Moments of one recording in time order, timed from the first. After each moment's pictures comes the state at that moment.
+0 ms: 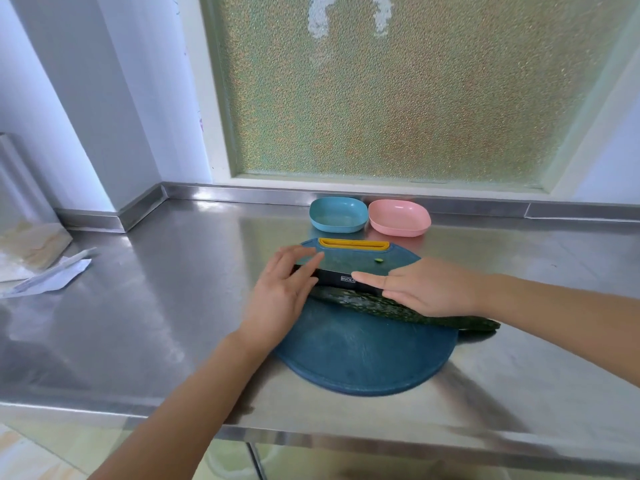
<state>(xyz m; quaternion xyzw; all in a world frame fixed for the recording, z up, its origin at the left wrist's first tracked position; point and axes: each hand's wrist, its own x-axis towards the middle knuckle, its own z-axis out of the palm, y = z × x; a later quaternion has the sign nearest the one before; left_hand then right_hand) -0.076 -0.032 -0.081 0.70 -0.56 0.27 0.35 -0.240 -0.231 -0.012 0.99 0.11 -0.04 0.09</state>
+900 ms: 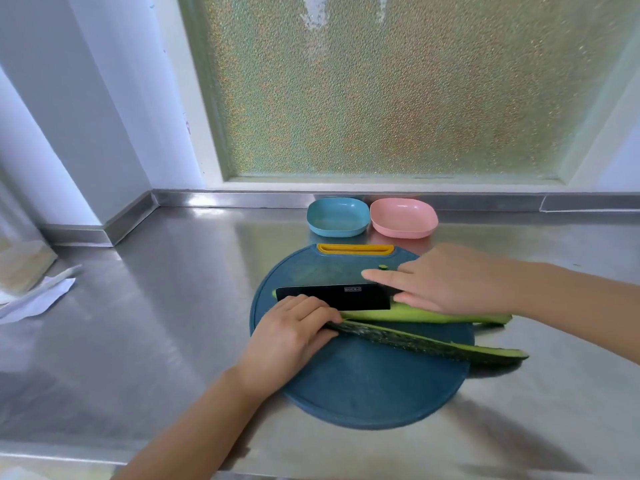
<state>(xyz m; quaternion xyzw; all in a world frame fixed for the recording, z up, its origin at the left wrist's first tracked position) -0.088 -0.030 -0.087 0.66 -0.66 0.23 0.28 -0.237 -0.228 0.021 0.96 0.10 -0.05 0.25</state>
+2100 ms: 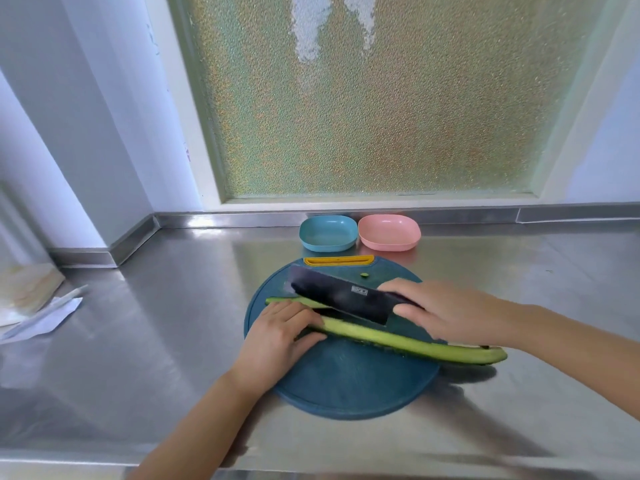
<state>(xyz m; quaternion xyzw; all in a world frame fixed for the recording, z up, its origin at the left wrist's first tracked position) -0.084 -0.029 -0.088 0.68 -0.62 0.21 0.32 -0.278 -0.223 0.006 0.99 -0.04 0.00 -0.12</state>
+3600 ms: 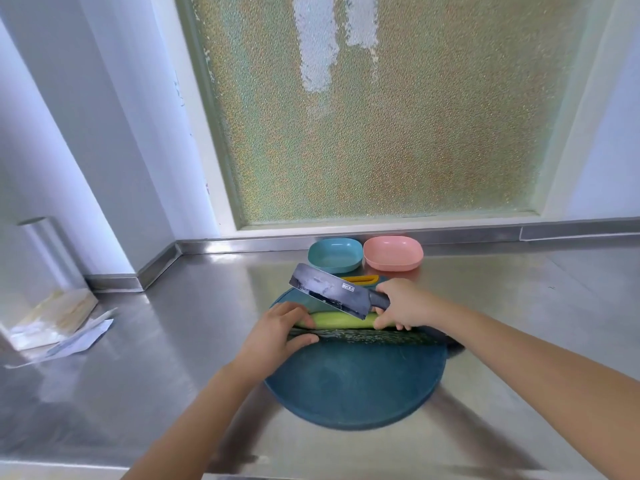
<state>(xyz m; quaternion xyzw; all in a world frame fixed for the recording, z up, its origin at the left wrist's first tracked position) -0.056 -0.028 -0.071 0.76 -0.57 0.05 0.31 -0.214 -0.239 -0.014 0.94 -0.21 -0.01 -0.28</state>
